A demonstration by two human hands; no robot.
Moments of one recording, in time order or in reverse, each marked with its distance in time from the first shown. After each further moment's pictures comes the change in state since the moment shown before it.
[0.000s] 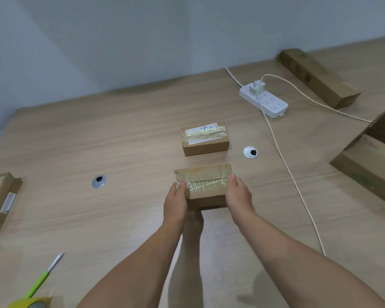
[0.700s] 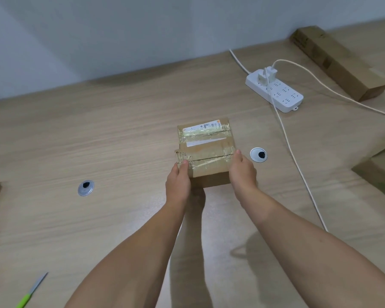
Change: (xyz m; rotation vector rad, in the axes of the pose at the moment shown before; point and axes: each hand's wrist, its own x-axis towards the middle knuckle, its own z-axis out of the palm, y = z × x) left_hand 0.095 0.031 0.040 0.052 0.048 0.042; right_hand 0.102 -0.047 0.020 0.035 0.037 0.009
